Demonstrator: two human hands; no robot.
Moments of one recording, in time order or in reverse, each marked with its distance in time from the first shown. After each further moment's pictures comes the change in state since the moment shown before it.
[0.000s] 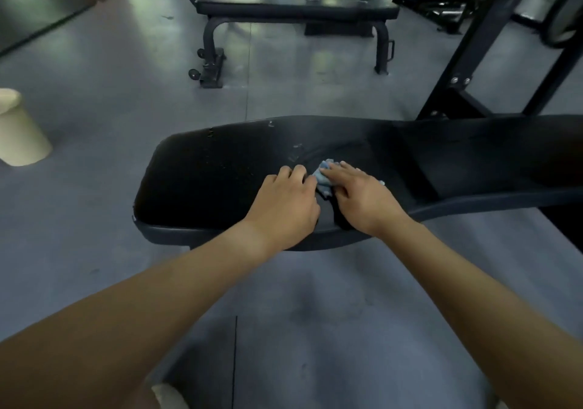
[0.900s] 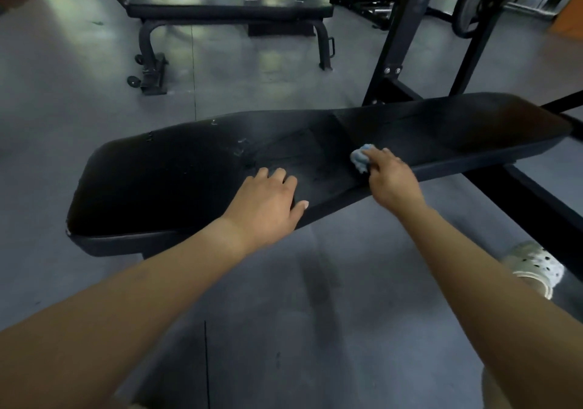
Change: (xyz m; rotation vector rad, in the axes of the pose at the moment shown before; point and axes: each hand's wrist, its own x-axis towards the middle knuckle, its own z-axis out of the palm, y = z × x) left_hand 0.004 0.049 -0.007 0.019 -0.135 0.126; right_hand -0.061 0.106 -0.043 0.048 0.313 0.472
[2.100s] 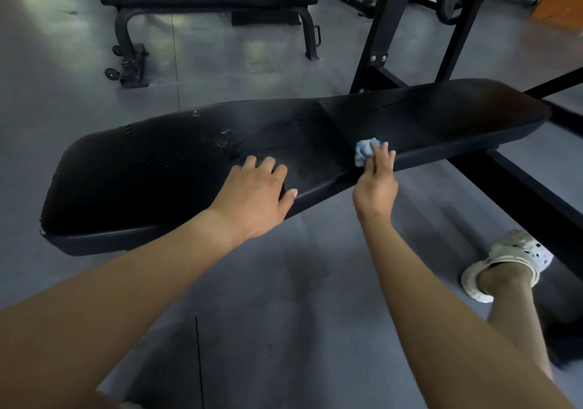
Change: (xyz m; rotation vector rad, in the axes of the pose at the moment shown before) left_hand 0.004 0.004 0.005 0.053 0.021 0.009; right_hand -0.033 -0.011 0.037 0.497 0.365 0.277
